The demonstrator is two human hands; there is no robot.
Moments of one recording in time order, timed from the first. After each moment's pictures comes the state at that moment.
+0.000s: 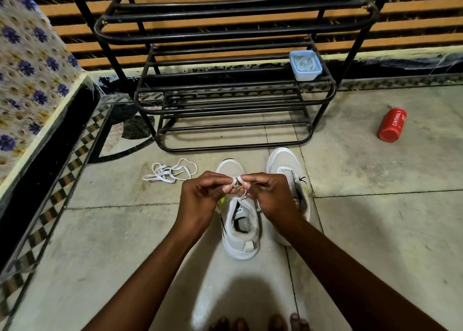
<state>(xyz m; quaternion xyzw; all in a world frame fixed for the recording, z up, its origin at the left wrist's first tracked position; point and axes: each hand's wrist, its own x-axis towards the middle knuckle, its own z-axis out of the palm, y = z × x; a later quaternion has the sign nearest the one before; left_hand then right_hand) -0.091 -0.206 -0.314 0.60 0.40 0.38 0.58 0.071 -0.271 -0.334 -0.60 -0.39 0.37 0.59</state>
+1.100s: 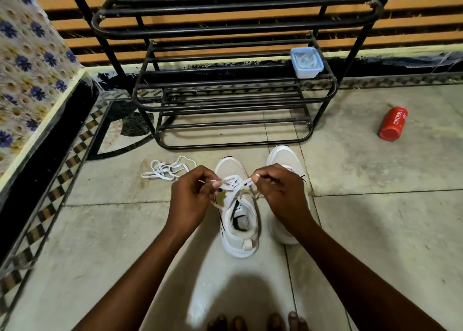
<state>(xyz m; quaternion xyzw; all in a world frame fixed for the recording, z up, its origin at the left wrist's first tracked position) -0.103 -0.197 -0.313 0.68 0.46 0.33 0.46 0.086 -0.284 -0.328 -0.65 -0.47 0.20 0.56</state>
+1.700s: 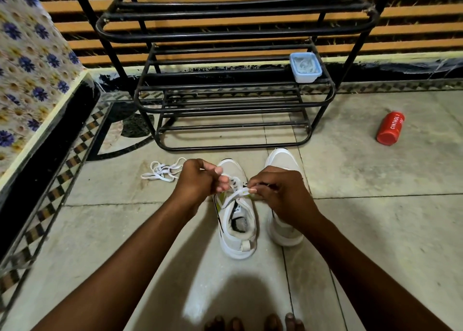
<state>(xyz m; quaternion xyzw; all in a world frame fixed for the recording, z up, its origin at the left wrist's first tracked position) -0.073 -0.176 -0.283 0.53 0.52 0.27 0.61 0.107 -0.286 -0.309 -0.60 -0.63 0.17 0.46</state>
